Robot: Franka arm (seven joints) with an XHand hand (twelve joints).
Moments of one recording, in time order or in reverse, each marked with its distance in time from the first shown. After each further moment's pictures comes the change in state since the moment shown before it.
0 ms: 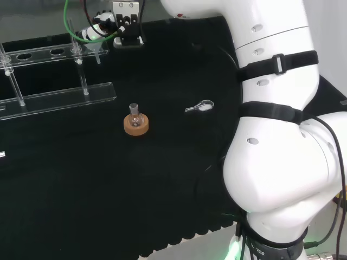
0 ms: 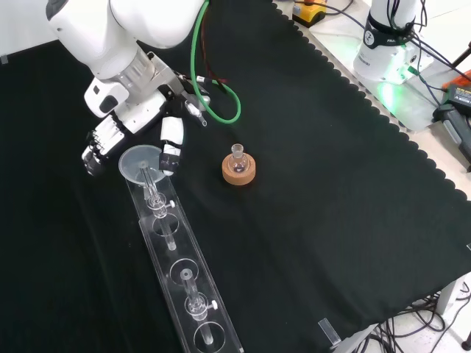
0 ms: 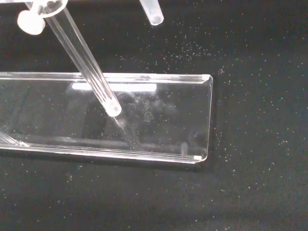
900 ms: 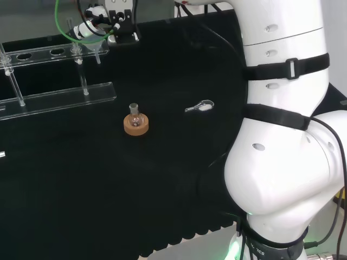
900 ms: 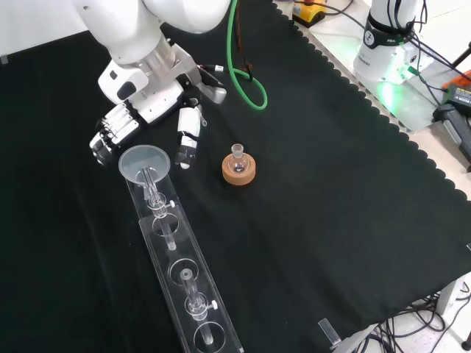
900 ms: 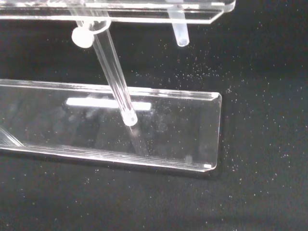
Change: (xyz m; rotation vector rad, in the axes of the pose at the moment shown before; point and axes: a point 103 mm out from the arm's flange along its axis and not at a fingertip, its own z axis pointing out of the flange) arm 0.025 -0.028 -0.013 -0.070 -0.057 -0.006
